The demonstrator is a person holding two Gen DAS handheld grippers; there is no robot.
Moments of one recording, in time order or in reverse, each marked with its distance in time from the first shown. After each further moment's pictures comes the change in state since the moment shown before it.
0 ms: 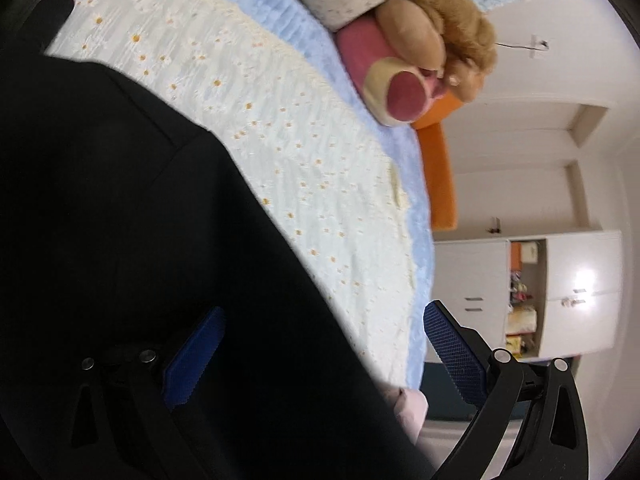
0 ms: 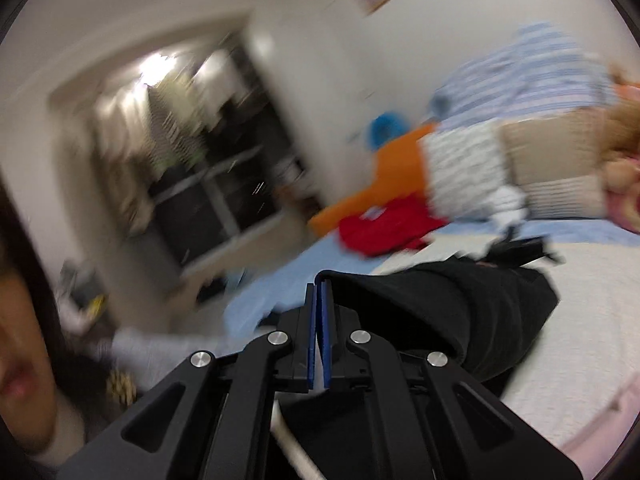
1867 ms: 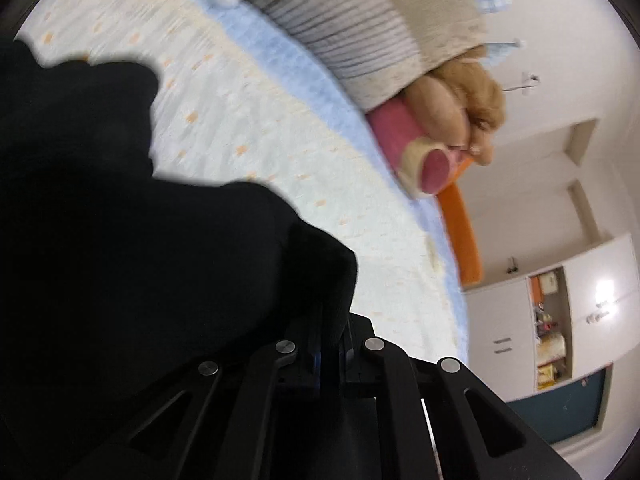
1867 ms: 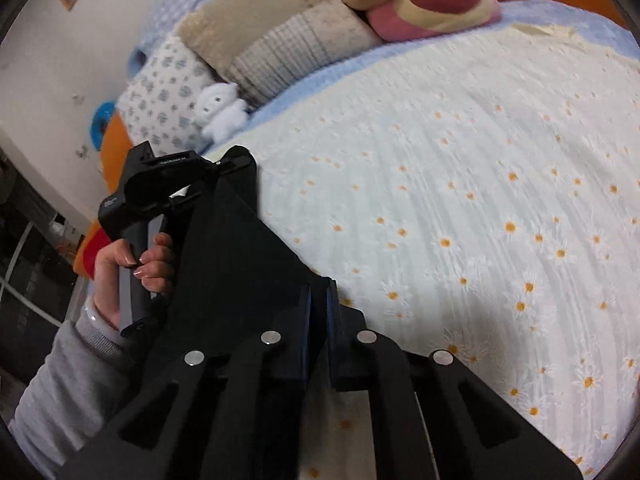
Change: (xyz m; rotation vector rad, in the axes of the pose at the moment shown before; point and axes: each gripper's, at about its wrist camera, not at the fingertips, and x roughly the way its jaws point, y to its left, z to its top) left arm -0.018 0.090 0.052 0.058 -0.254 0.097; right arm 0.110 -0.331 -0.124 0.645 0.073 -0.760
